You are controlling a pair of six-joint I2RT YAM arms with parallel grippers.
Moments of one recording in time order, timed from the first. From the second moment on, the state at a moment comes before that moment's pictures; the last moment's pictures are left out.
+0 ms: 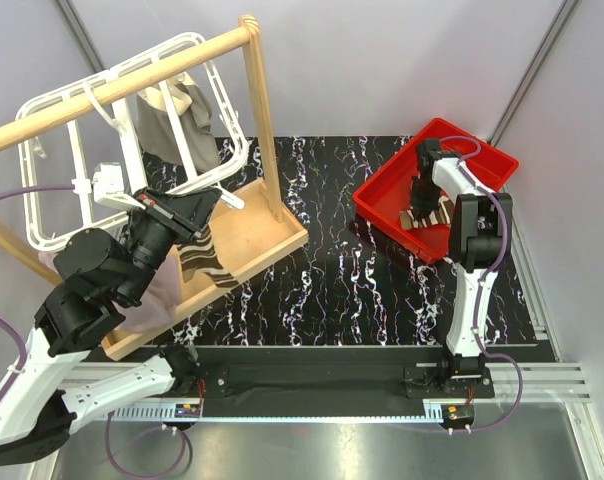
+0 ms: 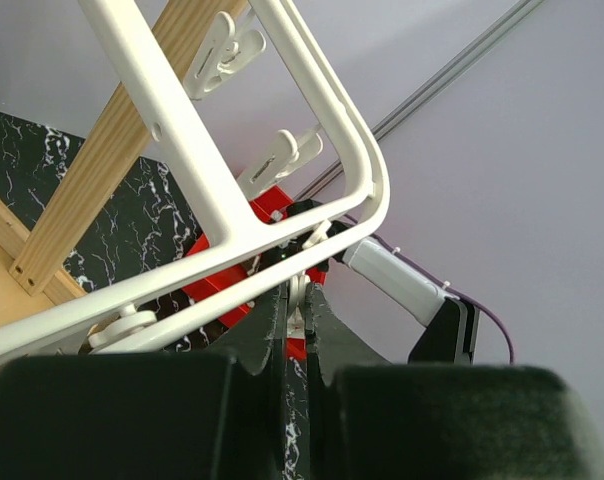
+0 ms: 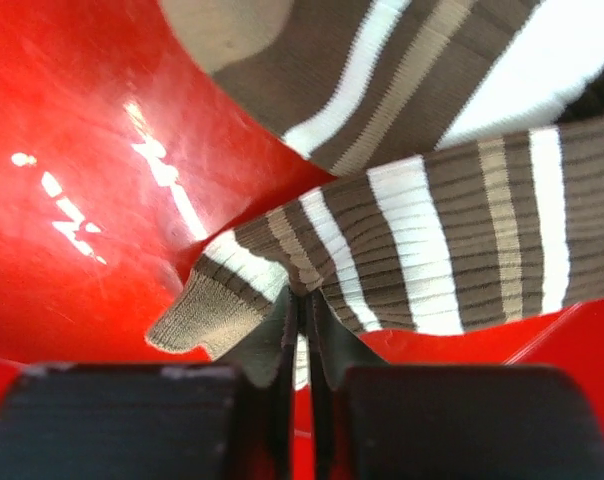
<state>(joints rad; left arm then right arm) -0.87 0.73 1.31 -0.48 -0.45 -0.73 0.04 2.24 1.80 -0.87 0.12 0.27</state>
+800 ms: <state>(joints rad) -0.87 0.73 1.31 -0.48 -0.45 -0.73 -0.03 1.44 1.20 -0.15 -0.45 0.63</state>
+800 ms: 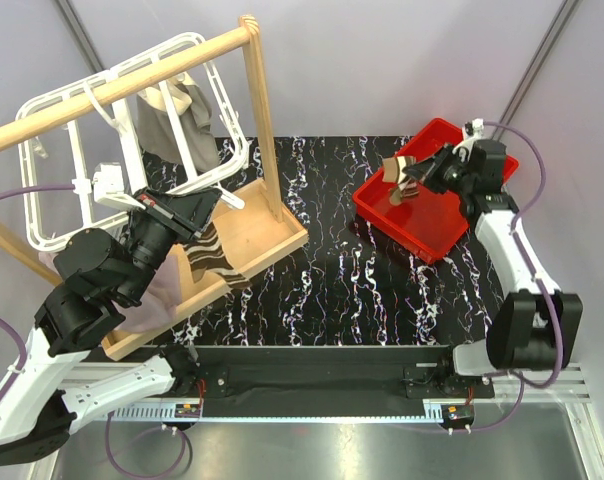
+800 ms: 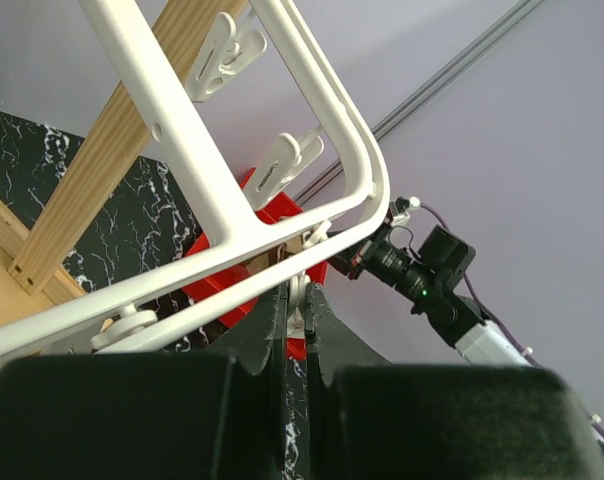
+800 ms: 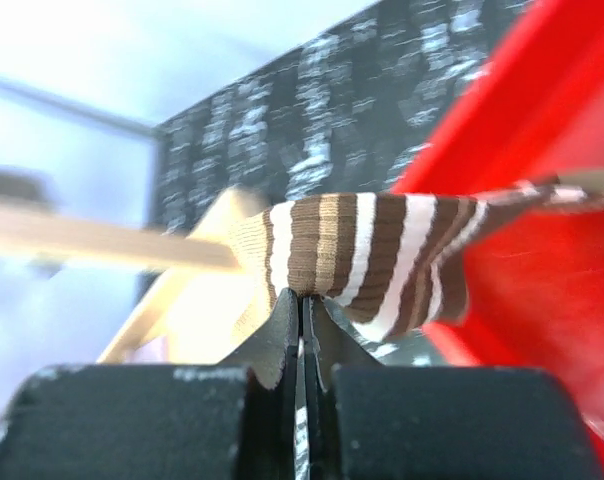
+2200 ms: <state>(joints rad) -0.87 0.74 1.29 -0.44 -0.44 -0.79 0.78 1.42 1.02 0.82 -0.36 1.23</state>
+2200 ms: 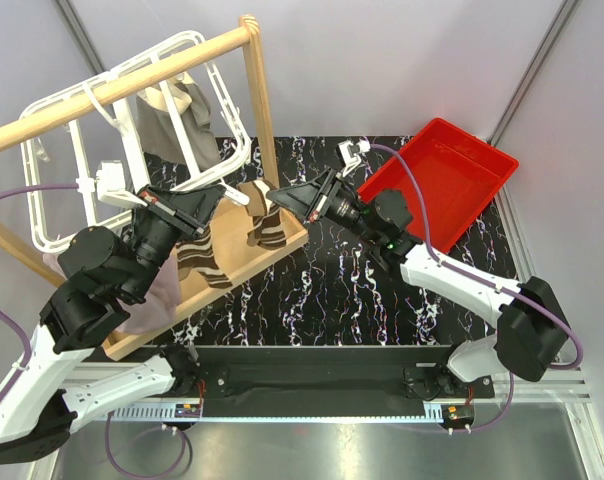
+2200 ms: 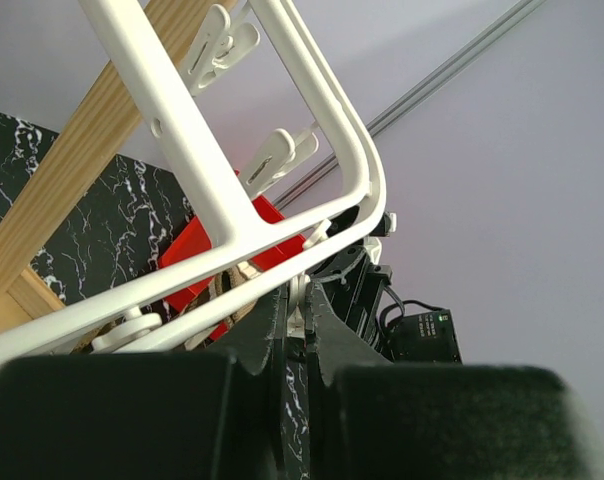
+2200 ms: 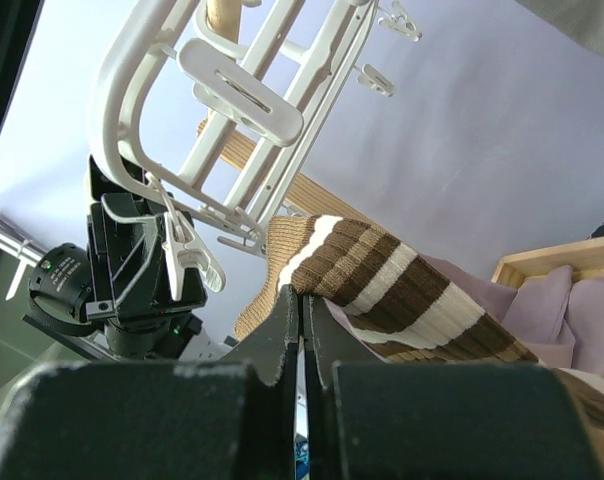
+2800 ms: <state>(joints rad) -0.87 0.74 1.29 -0.43 -0.44 -0.79 0.78 1.38 1.02 0.83 -0.35 1.22</state>
